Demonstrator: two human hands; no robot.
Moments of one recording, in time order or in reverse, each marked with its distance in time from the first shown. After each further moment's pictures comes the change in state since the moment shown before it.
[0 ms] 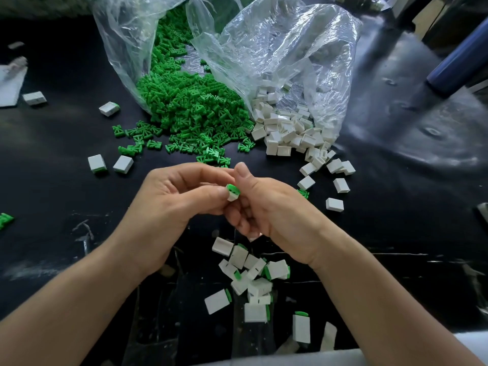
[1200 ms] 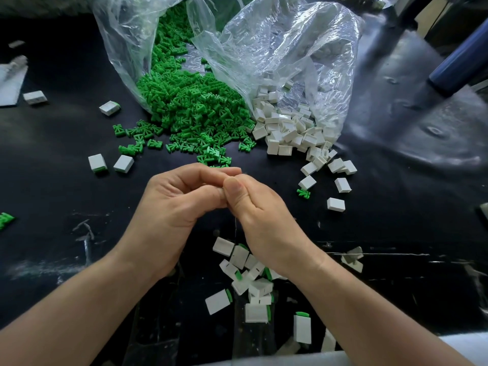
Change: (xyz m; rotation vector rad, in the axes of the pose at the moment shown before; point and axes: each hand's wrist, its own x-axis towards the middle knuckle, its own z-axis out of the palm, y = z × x) left_hand -0.001 -0.006 0.005 -0.113 0.127 -0.038; right_hand 0.005 0.015 0.018 -0.432 0.351 -0.164
